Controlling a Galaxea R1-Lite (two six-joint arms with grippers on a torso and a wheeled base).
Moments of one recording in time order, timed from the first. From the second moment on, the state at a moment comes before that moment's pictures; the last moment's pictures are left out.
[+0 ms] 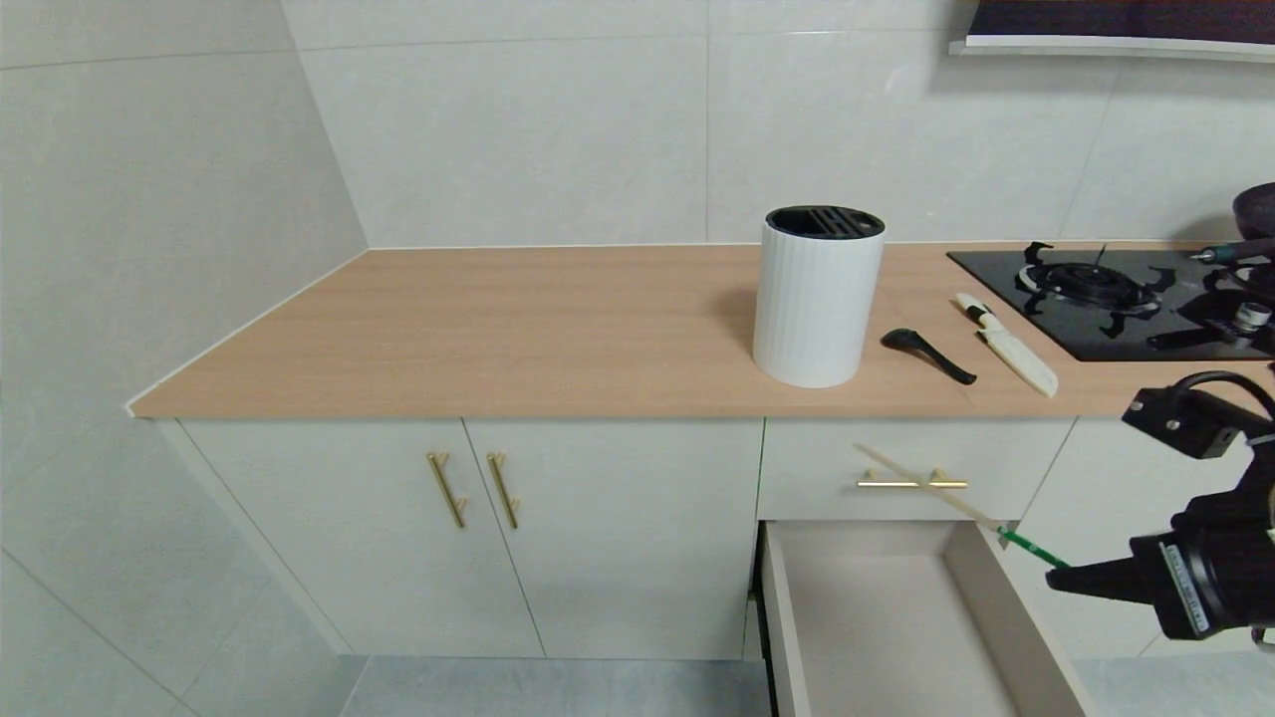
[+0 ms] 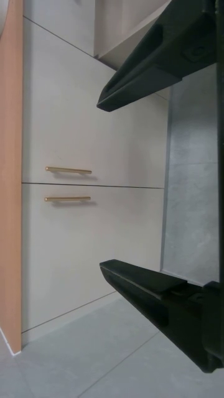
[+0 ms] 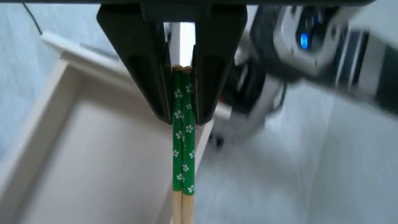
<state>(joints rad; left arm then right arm) 0.00 0.00 0.00 0.00 0.04 -0.01 0.27 1.32 -0.81 0.35 0.23 0.08</state>
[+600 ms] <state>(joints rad) 0.00 0.00 0.00 0.00 0.04 -0.01 0.33 1.73 -0.82 0.28 0.08 0.19</state>
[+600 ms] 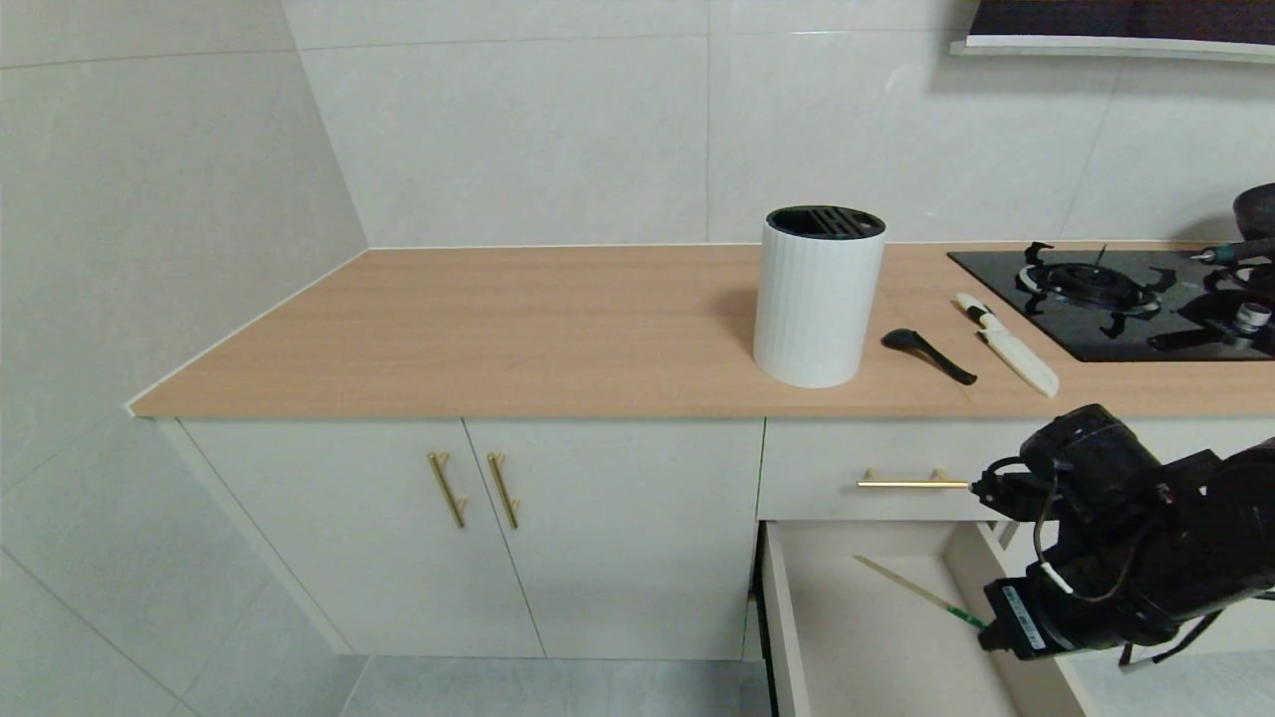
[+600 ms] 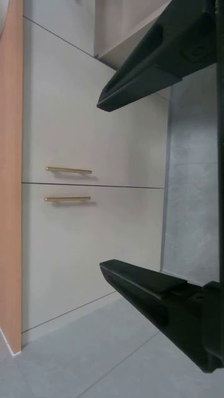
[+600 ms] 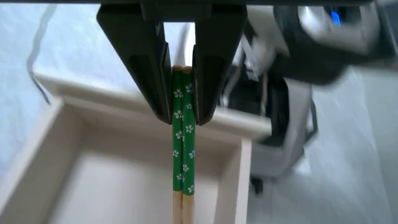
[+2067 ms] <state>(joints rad) 0.00 0.00 0.00 0.00 0.04 -0.01 0.35 1.90 -0.74 -0.03 -0.05 0.28</state>
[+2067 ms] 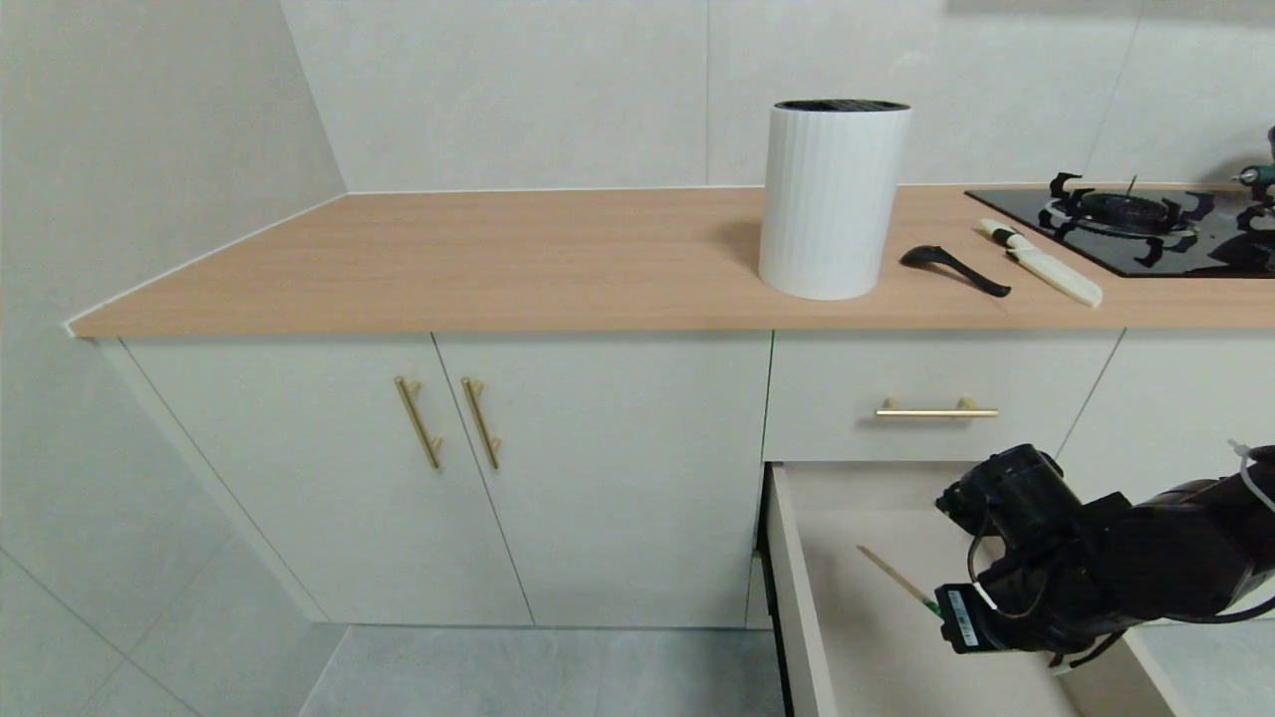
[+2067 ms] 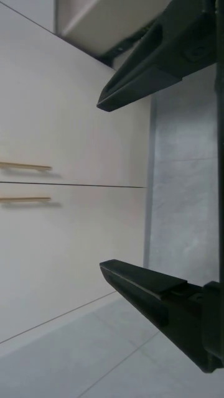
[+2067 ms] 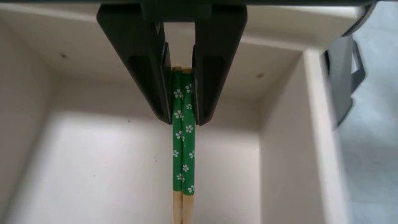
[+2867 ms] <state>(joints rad) 0.00 0.00 0.00 0.00 0.04 -0.01 0.35 1.90 -0.72 -0.18 -0.10 0.28</state>
